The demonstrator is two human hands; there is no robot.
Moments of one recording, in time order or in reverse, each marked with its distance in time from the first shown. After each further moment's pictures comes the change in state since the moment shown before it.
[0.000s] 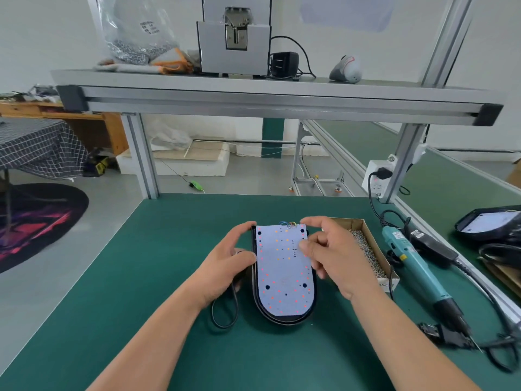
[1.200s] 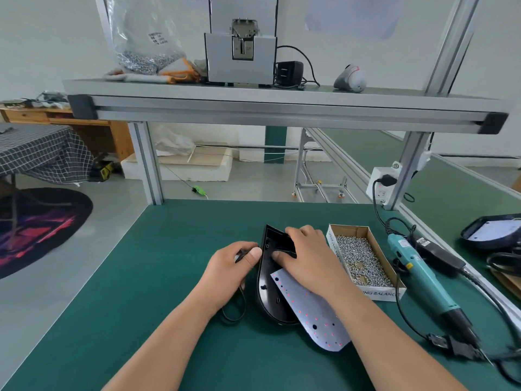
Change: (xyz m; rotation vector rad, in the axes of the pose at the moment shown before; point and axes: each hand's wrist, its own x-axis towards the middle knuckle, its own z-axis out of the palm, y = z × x) left_hand 0.008 -0.015 -0.002 0.208 0.277 0.017; right_hand 0.028 0.002 0.043 -0.921 -0.055 -0.085
